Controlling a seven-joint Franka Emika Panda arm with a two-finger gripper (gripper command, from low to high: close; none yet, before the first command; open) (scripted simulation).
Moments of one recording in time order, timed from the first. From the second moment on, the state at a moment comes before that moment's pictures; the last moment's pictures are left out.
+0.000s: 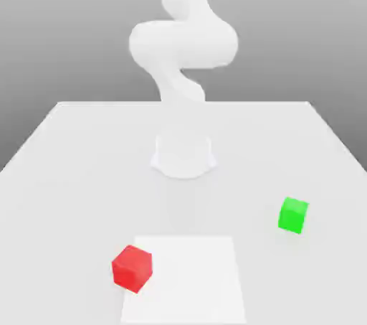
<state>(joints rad) -0.02 -0.71 0.00 -2.34 0.00 2.35 0.83</state>
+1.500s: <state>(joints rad) -0.05 0.03 0.04 -2.70 0.02 2.74 1.23</state>
